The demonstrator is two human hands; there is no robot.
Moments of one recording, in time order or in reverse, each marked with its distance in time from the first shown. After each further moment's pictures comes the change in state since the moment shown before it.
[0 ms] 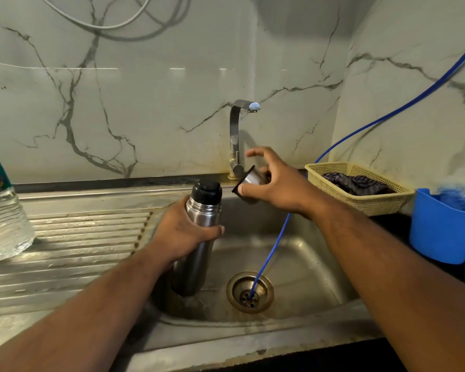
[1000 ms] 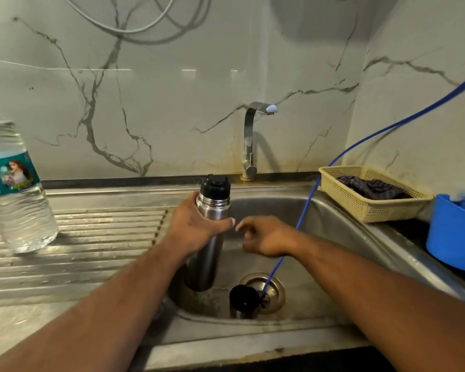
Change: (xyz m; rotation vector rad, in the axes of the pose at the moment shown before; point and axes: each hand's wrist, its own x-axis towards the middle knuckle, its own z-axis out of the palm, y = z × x) left_hand 0.000 0.002 -0.006 -0.108 0.083 -0.053; right_hand -0.004 0.038 0.079 -0.436 -0.397 0.096
